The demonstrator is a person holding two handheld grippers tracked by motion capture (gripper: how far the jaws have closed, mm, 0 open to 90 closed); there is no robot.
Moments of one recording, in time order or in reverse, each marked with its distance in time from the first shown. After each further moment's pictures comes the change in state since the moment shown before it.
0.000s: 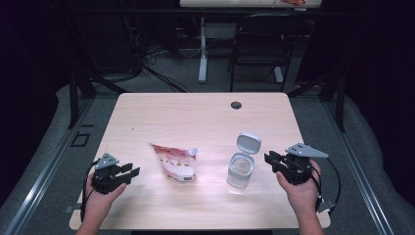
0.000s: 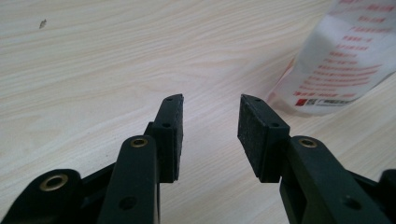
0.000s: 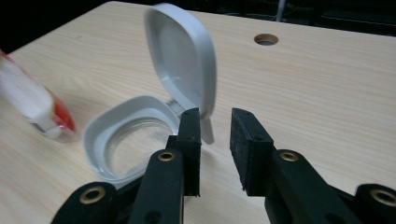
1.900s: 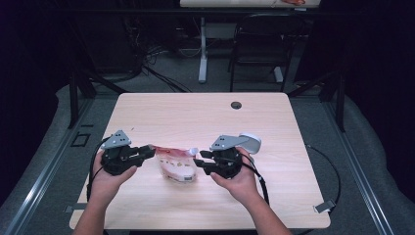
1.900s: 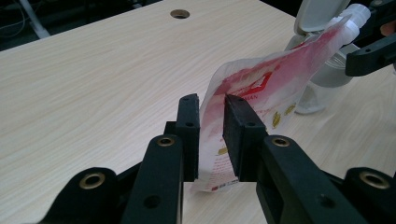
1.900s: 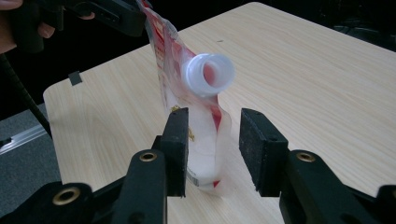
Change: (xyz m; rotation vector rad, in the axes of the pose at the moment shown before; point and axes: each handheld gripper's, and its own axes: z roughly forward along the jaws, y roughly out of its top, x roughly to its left) left arm -0.046 0.085 -0.022 -0.089 -0.176 0.175; right arm 0.139 0.054 0.080 0.059 0.391 -0.243
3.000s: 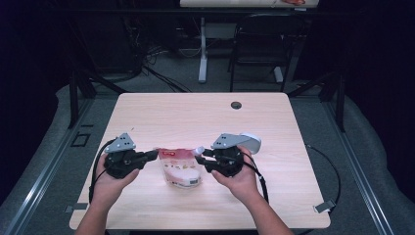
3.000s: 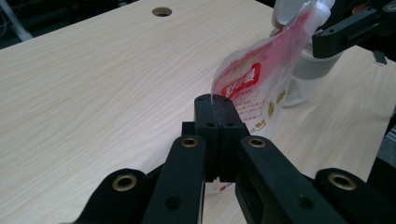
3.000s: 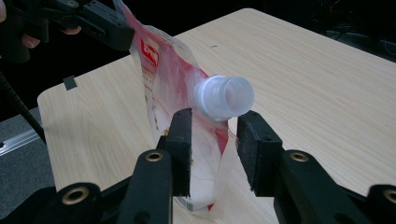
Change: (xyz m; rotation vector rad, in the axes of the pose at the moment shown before) left arm -0.017 0.003 0.002 0.014 -0.050 0.038; right arm -0.002 0.002 -0.006 -0.018 -0.022 -0.004
